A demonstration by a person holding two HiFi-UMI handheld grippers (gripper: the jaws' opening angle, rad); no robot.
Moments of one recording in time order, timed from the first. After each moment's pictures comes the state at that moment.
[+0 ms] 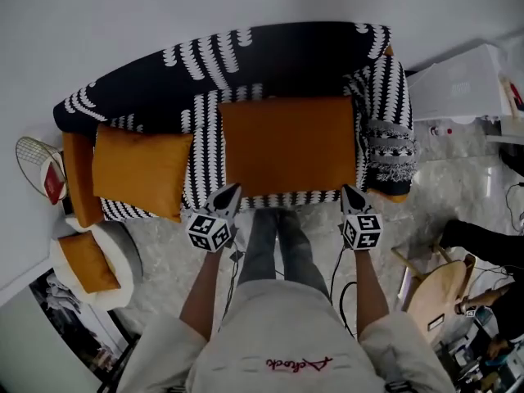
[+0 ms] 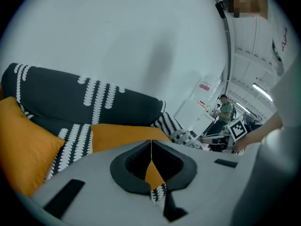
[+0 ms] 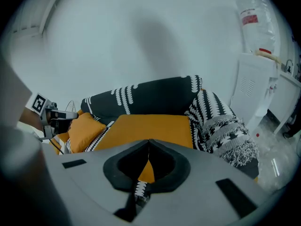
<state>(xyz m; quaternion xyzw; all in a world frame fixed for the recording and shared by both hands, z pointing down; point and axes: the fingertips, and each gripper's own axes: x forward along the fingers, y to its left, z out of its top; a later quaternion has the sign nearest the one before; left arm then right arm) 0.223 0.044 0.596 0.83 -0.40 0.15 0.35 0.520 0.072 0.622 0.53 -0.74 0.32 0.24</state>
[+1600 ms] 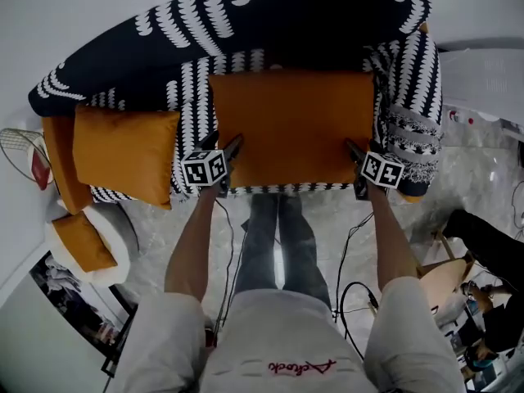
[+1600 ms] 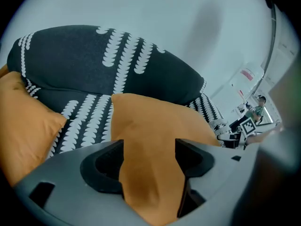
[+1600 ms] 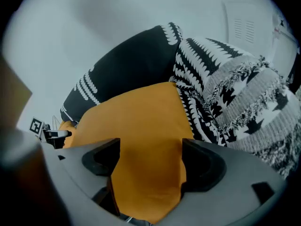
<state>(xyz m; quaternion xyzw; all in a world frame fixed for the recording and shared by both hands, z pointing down) 0.190 -0.054 0.788 0.71 -0.45 0.27 0.47 0.571 -0.022 0.811 0.53 -0.64 0.51 0.25</state>
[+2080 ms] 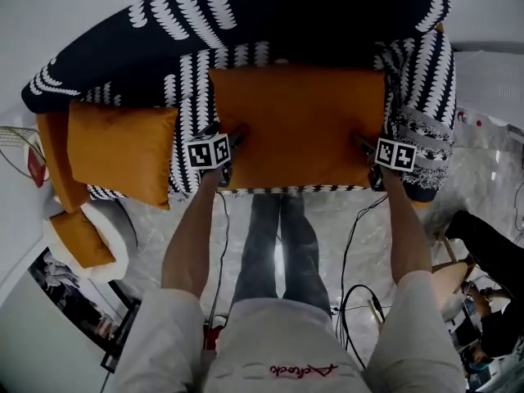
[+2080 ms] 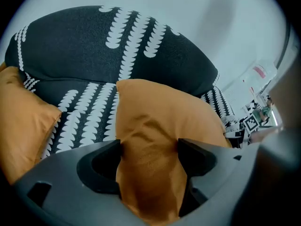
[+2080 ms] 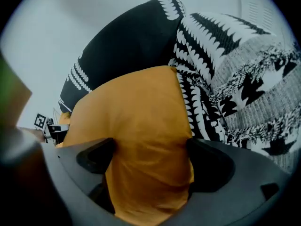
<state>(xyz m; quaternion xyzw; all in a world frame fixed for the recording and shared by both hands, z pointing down) 0.181 -0.073 0.839 0.67 -0.44 0.32 0.50 0.581 -0.041 0.856 0.47 -0.62 0.54 0.31</state>
